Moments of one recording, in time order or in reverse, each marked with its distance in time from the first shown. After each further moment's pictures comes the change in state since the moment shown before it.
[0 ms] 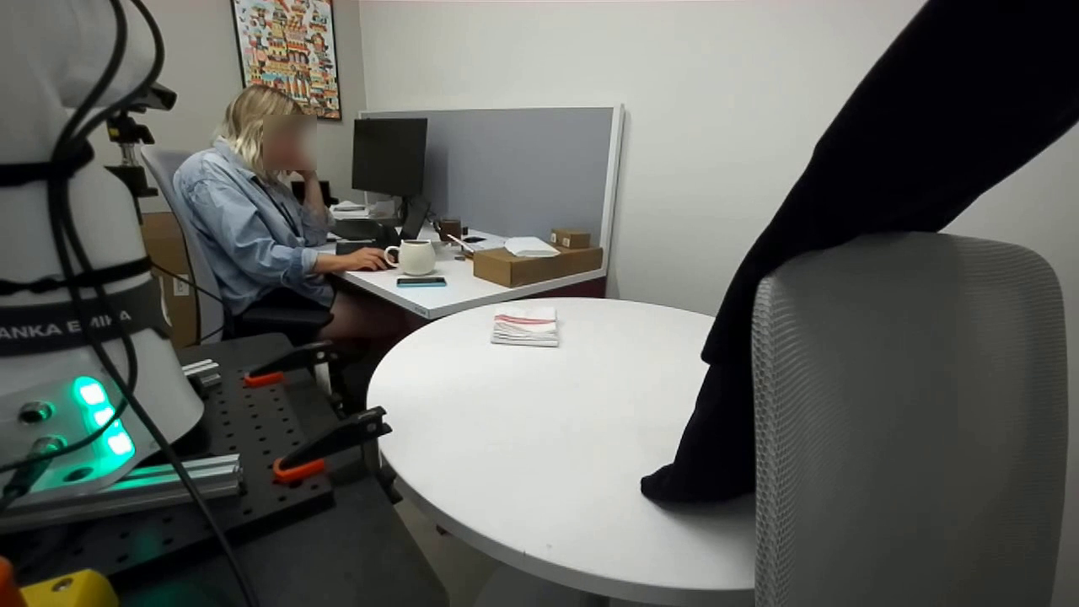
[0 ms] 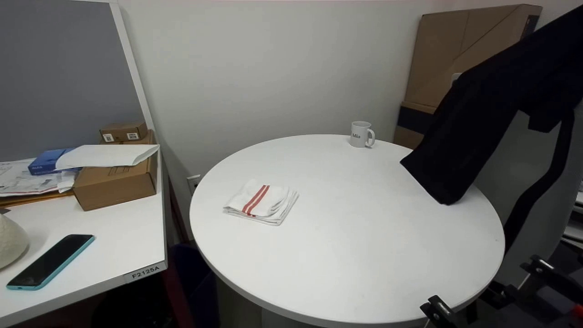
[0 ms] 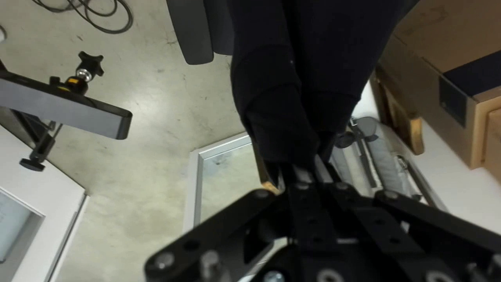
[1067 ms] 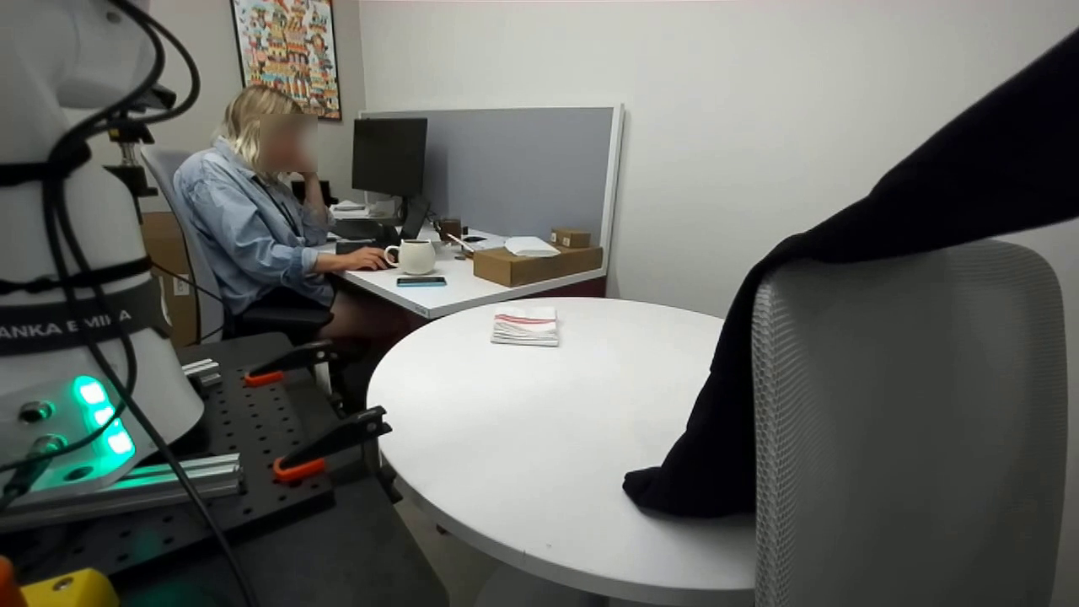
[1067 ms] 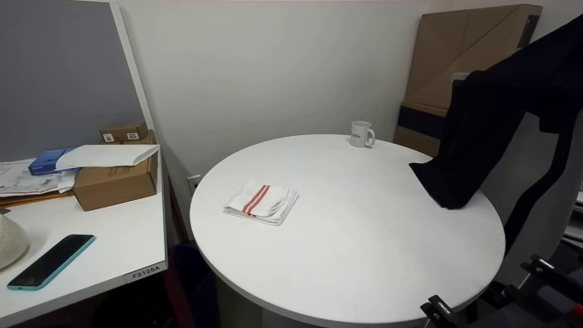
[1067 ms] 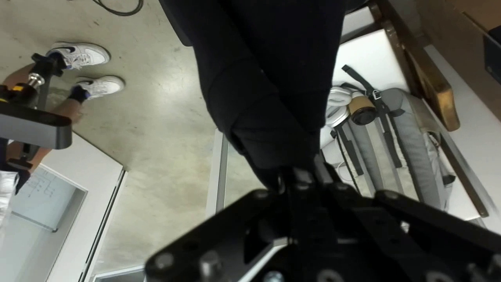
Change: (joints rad) arm -0.037 0.454 0.007 0.513 0.011 -0.158 0.143
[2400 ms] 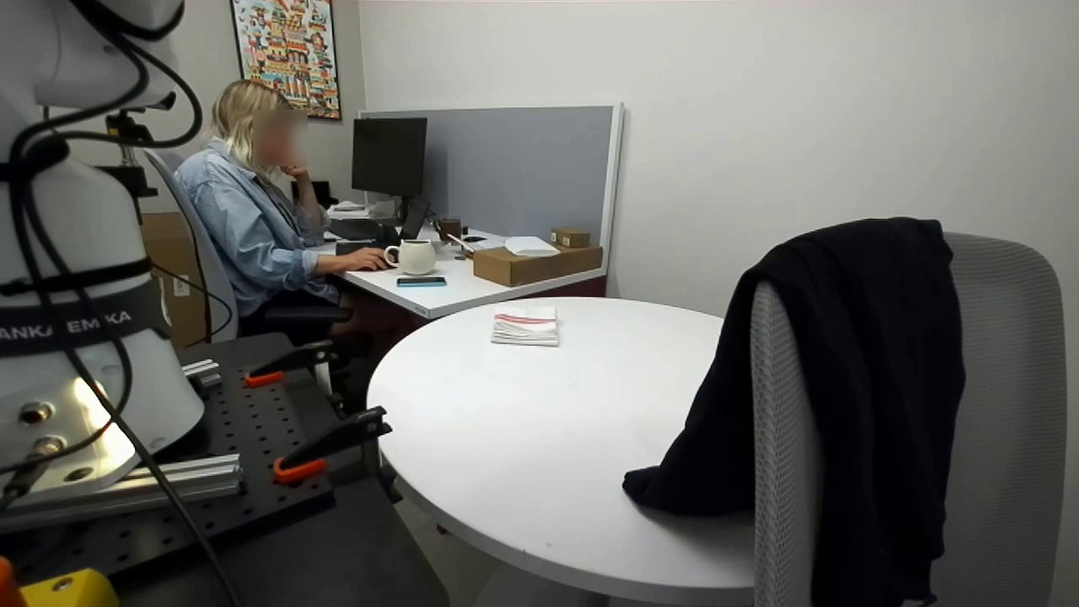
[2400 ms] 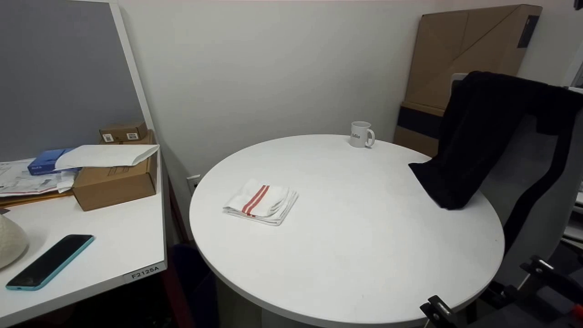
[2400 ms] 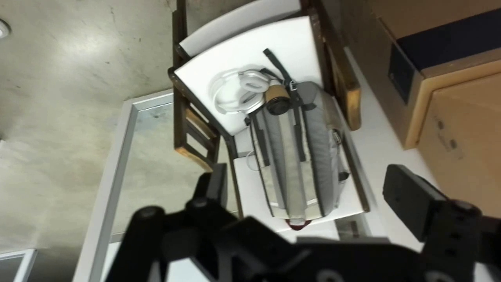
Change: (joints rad) arm -0.231 0.370 0.191 0.508 0.053 0.121 -0.243
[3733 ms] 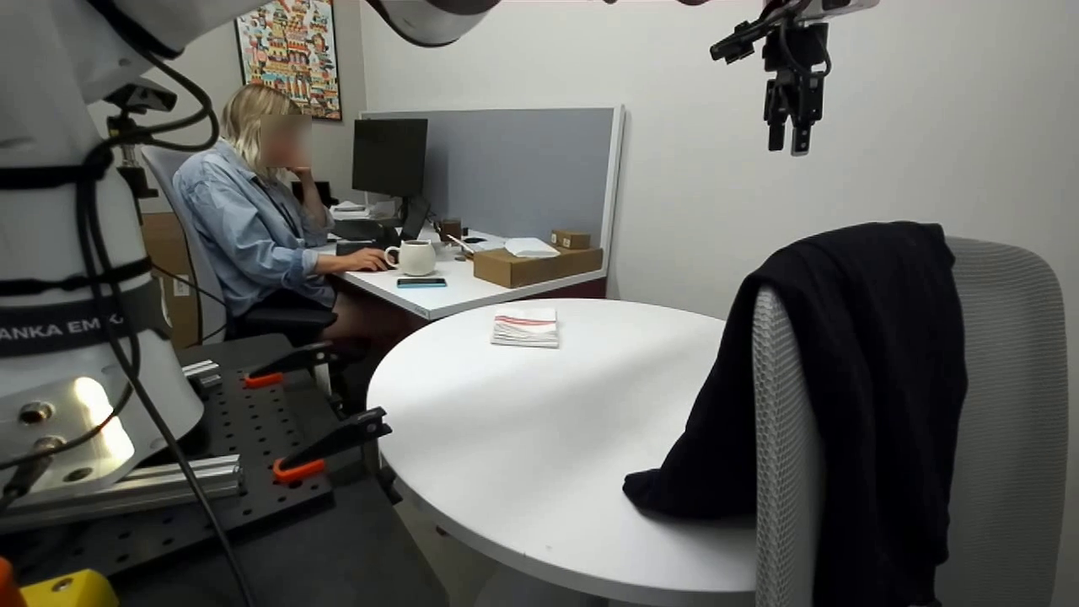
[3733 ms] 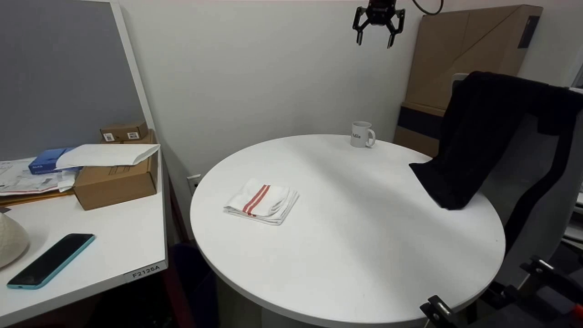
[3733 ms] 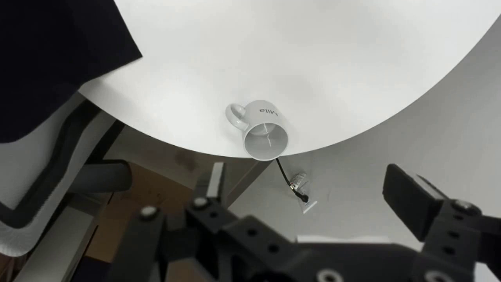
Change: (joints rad) arm 0.520 0.042 0.224 -0.018 0.140 -0.165 -0.330
